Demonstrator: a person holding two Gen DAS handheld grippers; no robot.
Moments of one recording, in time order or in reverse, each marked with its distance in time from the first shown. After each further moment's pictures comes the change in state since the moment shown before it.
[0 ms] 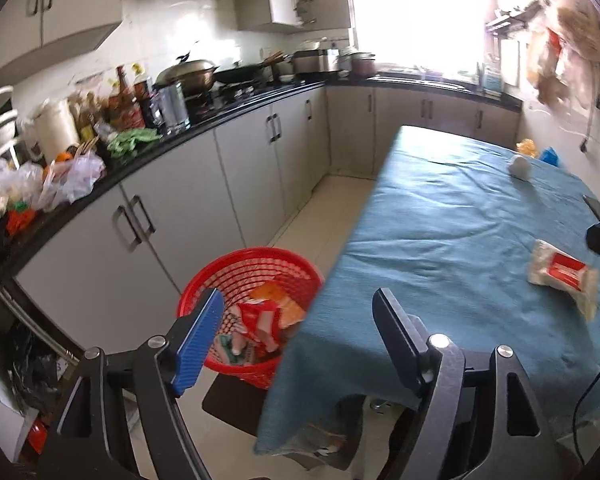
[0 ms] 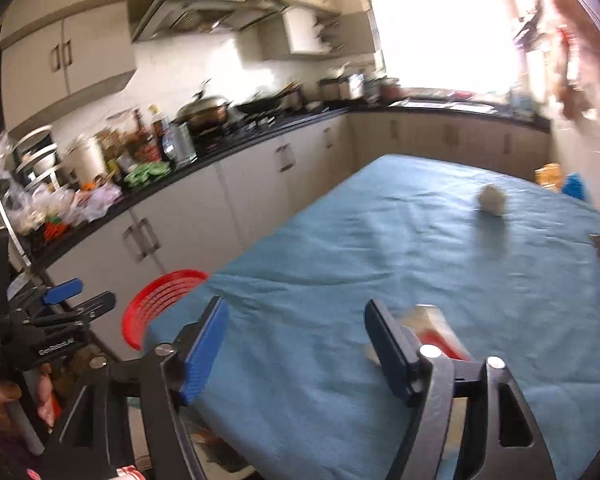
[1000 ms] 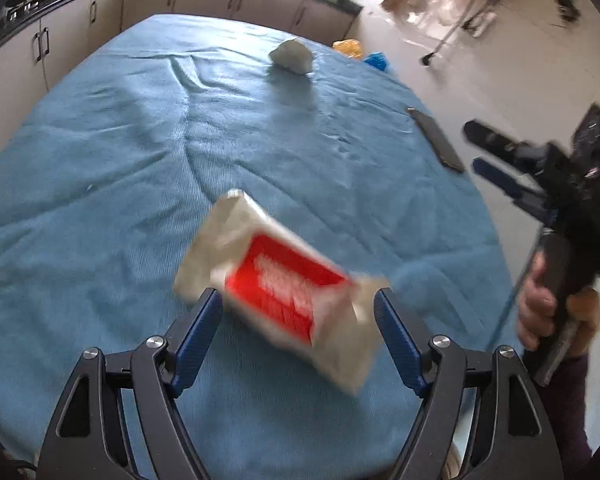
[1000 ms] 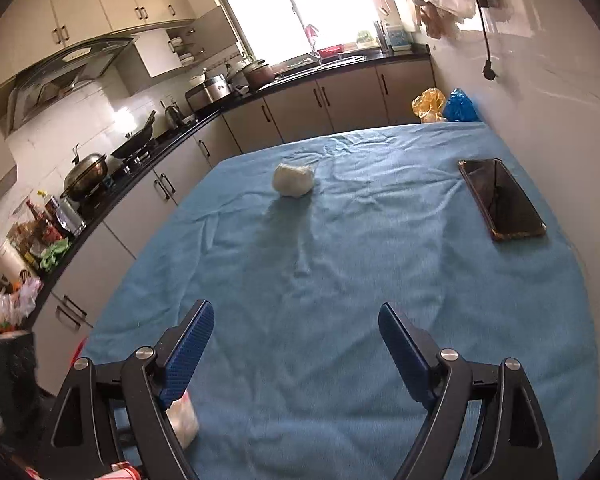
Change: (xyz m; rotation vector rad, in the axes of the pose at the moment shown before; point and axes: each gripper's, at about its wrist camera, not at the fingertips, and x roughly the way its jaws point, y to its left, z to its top) left arm 0.095 -0.260 0.033 0.095 0.436 -0.689; right arm -0.028 -0.240 0.025 0.363 0.084 -0.185
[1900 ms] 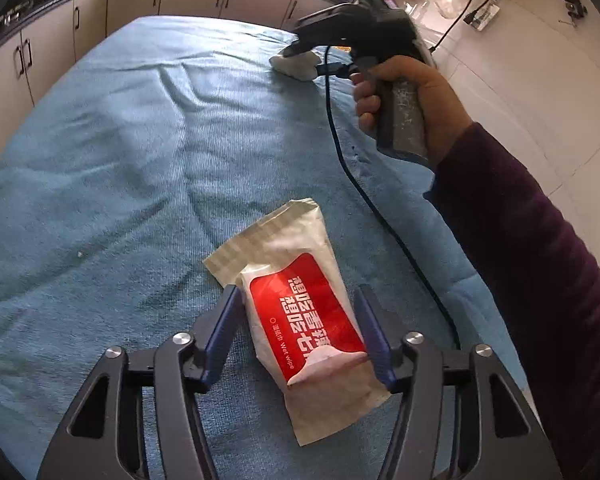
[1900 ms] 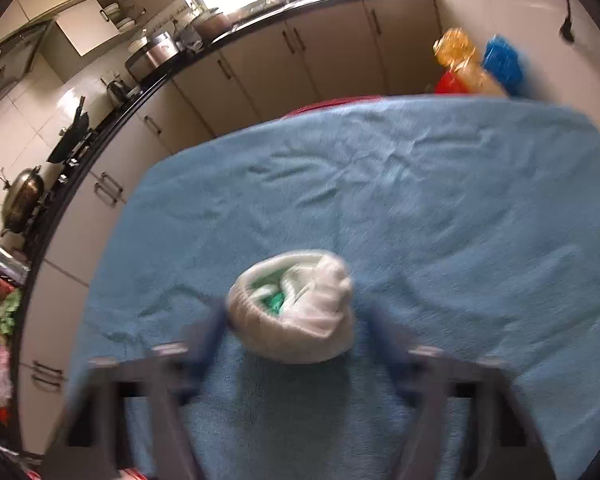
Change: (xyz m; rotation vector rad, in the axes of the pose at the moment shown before) left arm 0.011 0.024 0.032 0.066 0.041 -0.050; right arm 0.272 0.007 0.147 0.128 0.232 -0.052
